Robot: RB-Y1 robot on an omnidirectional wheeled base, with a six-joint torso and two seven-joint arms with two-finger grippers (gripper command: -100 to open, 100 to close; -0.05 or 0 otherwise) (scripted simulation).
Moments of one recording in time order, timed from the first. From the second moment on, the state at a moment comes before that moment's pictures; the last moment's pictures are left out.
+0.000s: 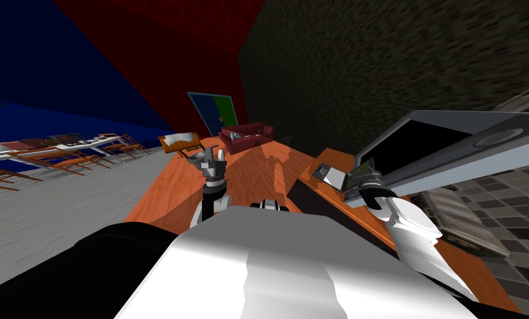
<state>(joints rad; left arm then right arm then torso) 0.53 0.02 0.08 -2.37 -0.10 -0.62 0.11 0.09 -0.64 -0.52 -1.32 1.10 -0.17 0.96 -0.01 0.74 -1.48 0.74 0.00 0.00</state>
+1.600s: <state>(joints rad) 0.53 0.02 0.08 -2.37 -0.10 -0.62 0.11 0.11 -0.62 -0.51 -1.34 1.10 -0.22 0.97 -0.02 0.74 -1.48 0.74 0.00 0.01</state>
